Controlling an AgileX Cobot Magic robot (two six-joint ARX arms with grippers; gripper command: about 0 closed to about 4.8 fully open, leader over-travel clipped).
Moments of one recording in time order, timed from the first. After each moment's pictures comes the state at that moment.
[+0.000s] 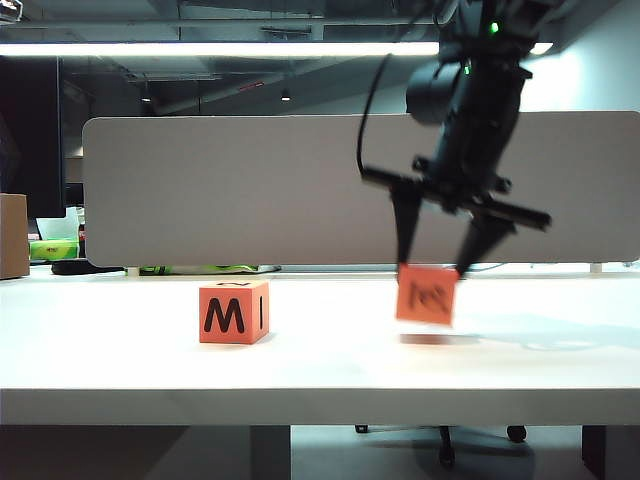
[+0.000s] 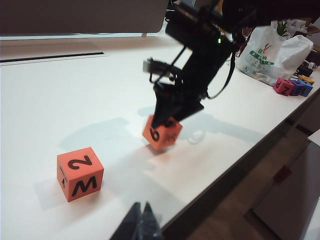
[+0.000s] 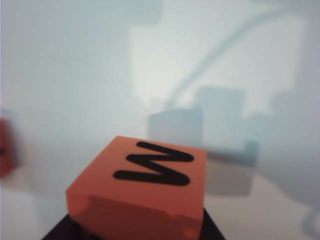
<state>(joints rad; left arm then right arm) 0.01 0.41 0.43 -0.23 0.87 -0.06 0.38 1.98 1.65 -0.96 -0.19 0.48</state>
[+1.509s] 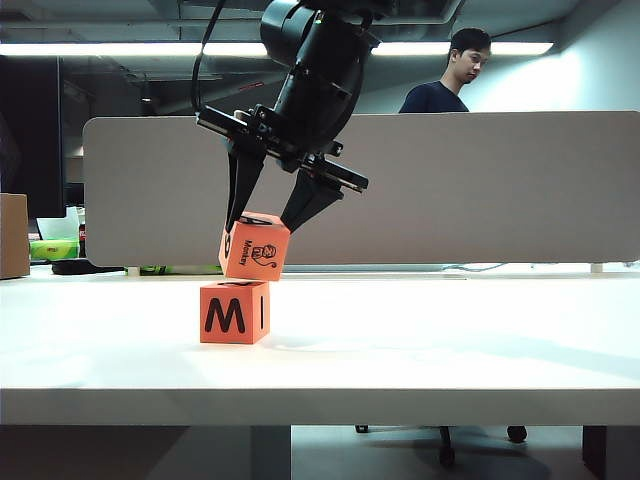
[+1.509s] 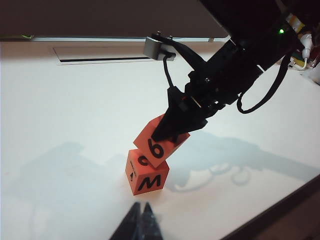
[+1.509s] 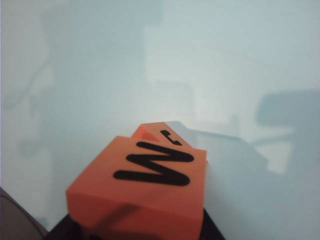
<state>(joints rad) 0.01 0.41 0.43 -0.23 0.62 -0.06 0.65 2.15 1.97 -0.88 -0.17 0.25</state>
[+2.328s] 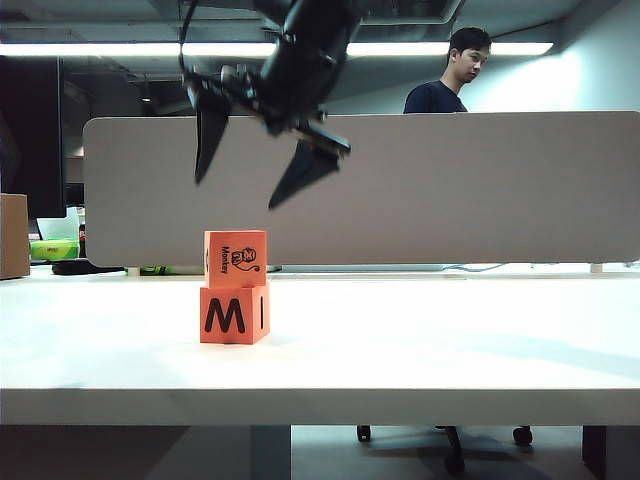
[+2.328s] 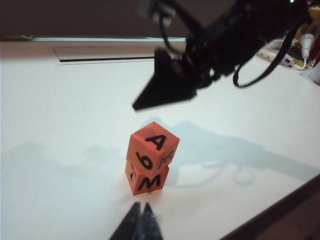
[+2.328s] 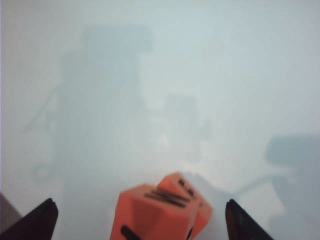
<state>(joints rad) 0.01 0.41 0.43 -0.23 0.62 -0.06 0.67 2.15 2.10 -0.85 -0.13 0.23</state>
